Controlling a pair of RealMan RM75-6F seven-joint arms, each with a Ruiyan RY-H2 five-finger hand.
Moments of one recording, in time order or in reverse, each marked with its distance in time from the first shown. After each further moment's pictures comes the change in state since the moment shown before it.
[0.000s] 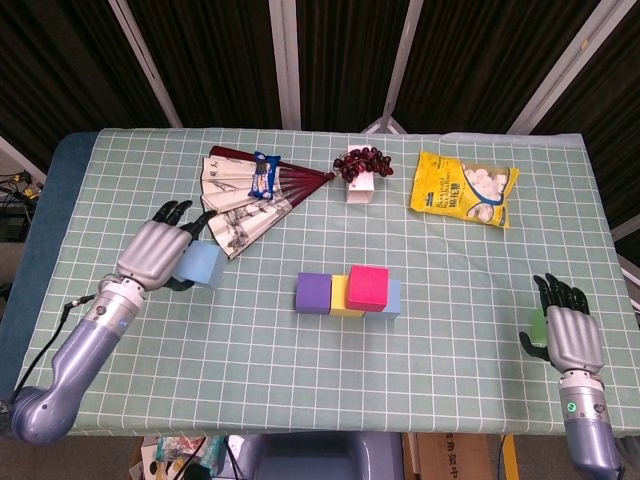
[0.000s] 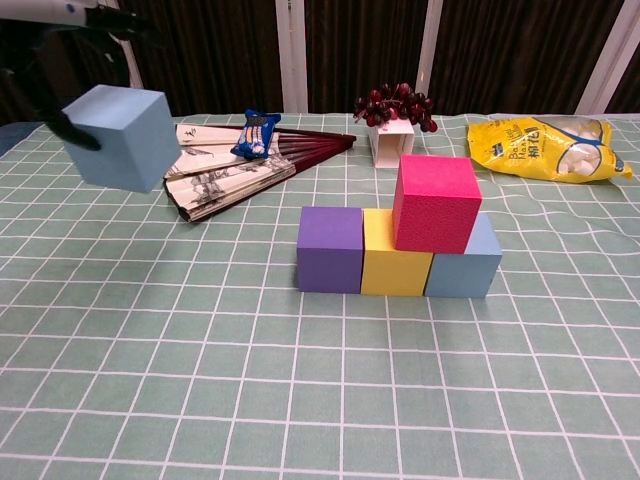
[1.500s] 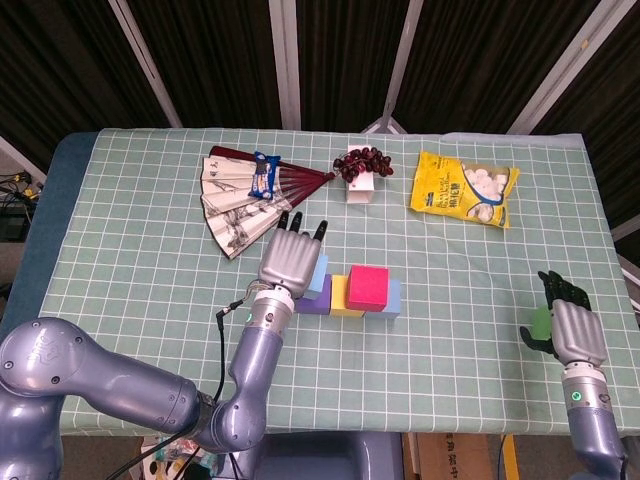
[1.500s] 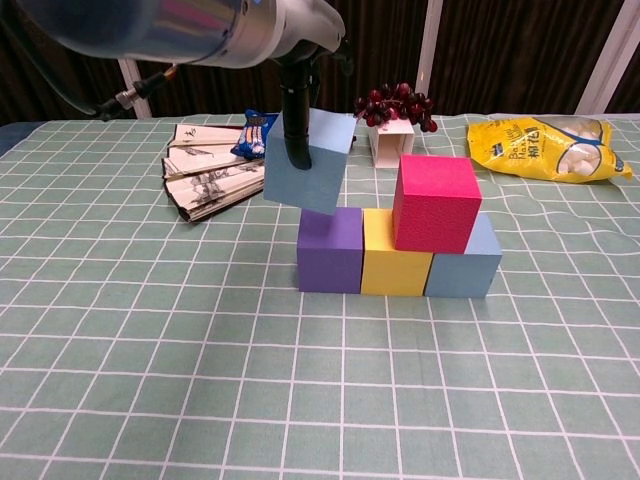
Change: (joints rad) left arm -0.668 -0.520 -0.154 0.119 -0.798 0.518 0.466; right arm 0.028 0.025 0.031 0.009 0.083 -0.072 0.087
